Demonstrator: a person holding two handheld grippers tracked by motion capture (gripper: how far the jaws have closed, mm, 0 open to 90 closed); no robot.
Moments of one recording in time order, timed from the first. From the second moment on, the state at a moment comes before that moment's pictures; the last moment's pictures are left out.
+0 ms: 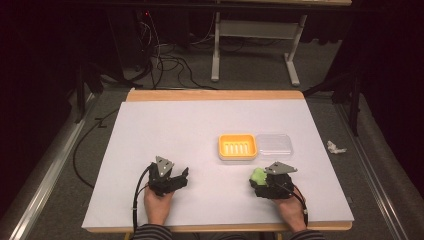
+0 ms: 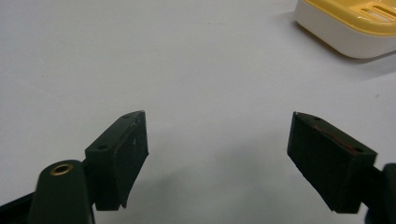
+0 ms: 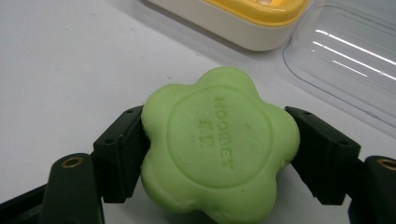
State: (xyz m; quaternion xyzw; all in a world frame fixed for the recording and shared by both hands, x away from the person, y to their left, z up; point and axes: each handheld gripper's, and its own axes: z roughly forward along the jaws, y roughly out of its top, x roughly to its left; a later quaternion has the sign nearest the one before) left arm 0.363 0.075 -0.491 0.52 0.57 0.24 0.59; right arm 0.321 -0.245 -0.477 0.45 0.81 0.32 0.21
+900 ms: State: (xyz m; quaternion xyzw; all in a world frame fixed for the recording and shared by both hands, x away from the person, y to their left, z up) left arm 0.364 0.074 -0.491 0.53 0.57 0.24 0.59; right arm 0.316 -0.253 -0.465 0.45 0.79 0.36 0.23
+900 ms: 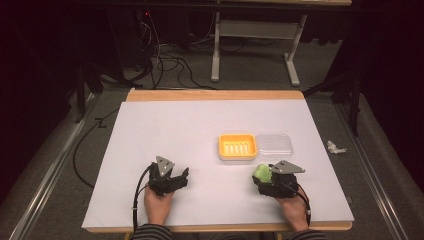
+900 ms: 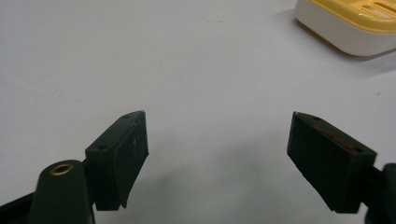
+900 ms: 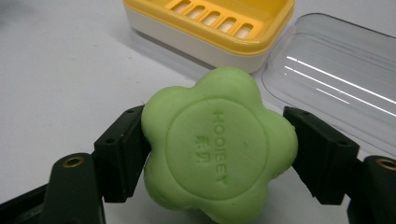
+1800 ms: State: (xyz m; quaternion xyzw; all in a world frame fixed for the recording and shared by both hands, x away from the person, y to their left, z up) left arm 0.364 0.075 -0.492 0.53 0.57 0.24 0.59; right arm 0.328 -0.262 -0.427 0.43 0.78 0.38 0.24
